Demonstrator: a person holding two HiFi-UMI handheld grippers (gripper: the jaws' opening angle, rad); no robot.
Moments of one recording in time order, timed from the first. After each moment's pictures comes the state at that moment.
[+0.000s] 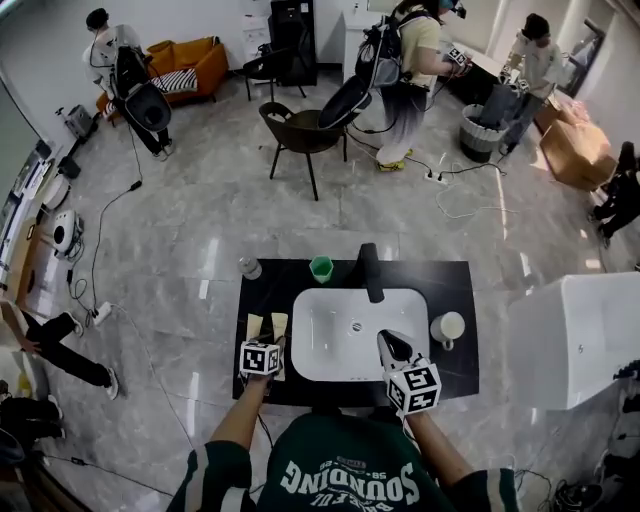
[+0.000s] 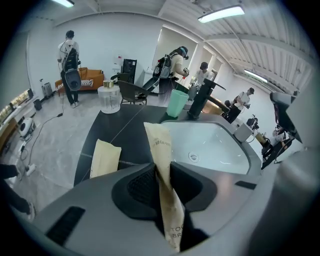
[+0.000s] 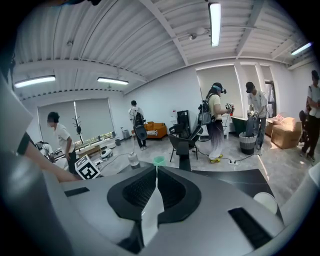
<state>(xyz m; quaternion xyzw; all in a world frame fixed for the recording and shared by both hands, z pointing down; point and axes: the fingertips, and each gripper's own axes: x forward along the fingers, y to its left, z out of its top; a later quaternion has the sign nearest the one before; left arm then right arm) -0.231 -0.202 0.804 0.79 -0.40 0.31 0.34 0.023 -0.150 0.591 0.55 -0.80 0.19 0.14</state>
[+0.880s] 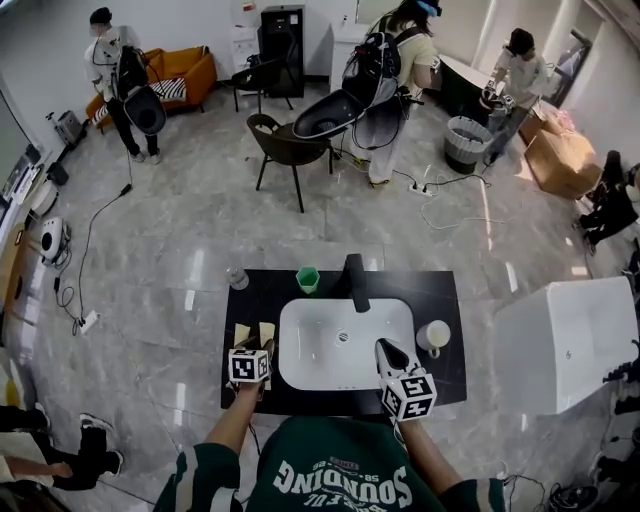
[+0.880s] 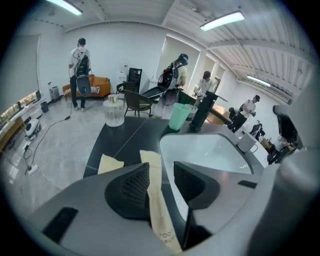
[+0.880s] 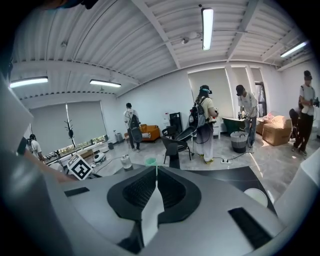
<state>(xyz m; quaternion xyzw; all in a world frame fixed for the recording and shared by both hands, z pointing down) -0.227 -0.222 0.776 0.79 -0.44 0.28 0.32 0.052 -0.146 0.589 0.59 -0.77 0.20 0.12</state>
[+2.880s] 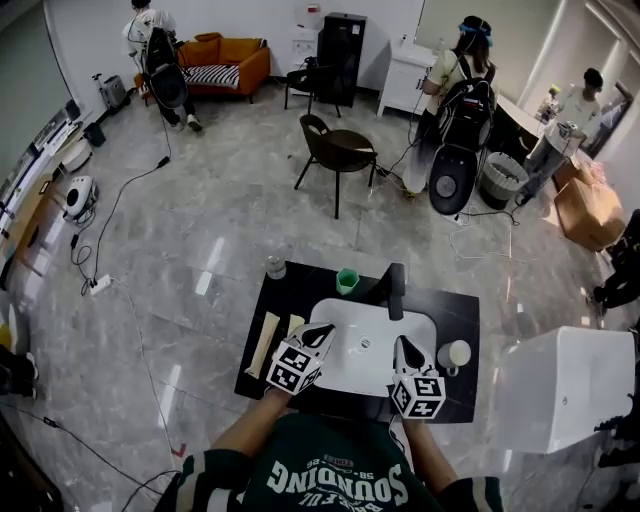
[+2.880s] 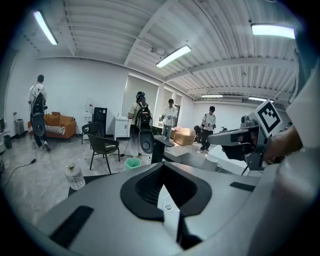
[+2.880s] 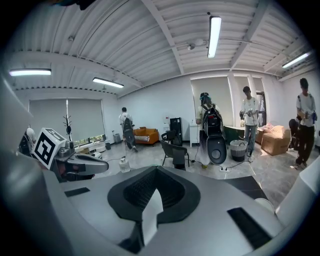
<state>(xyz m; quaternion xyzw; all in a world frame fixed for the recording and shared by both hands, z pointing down) -0.135 -0.201 0.626 0.92 -0.33 0.13 0.13 0.018 -0.171 0.584 0.60 -0.77 0.16 0.13</state>
